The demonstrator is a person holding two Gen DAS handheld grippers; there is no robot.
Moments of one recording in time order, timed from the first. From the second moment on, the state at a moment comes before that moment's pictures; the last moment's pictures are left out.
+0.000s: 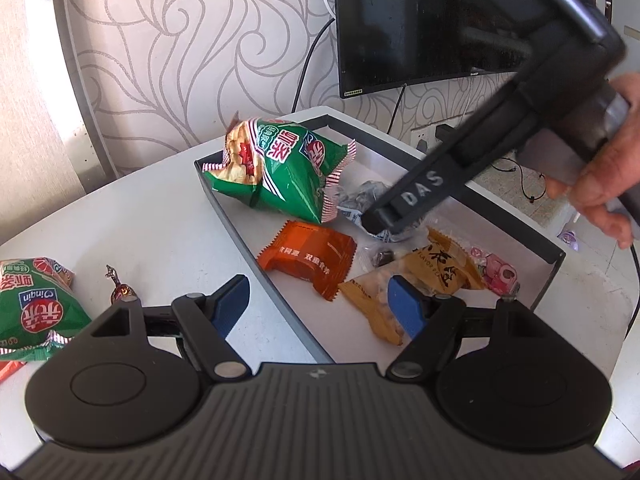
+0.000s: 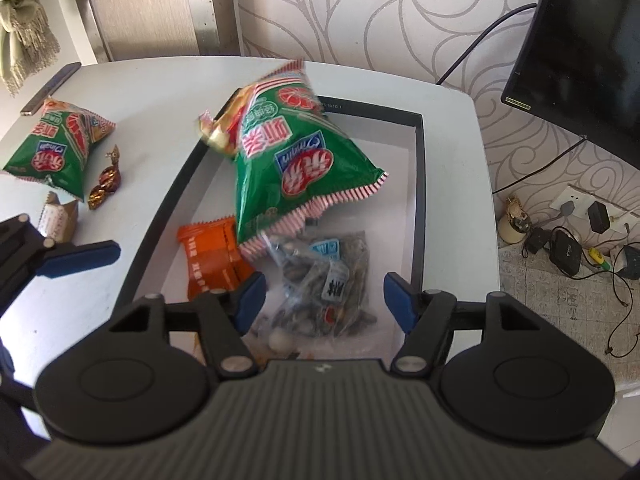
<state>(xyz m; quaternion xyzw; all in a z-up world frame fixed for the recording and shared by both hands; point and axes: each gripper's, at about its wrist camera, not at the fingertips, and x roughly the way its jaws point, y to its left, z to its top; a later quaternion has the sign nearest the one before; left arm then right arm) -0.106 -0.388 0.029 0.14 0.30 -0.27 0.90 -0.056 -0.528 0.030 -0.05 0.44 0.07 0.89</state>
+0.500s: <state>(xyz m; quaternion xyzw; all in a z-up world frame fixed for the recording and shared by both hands) -0.133 -0.329 0.041 0.14 0.25 -0.22 0.93 -0.118 -0.499 0.064 -0.02 0.39 0.06 0.92</state>
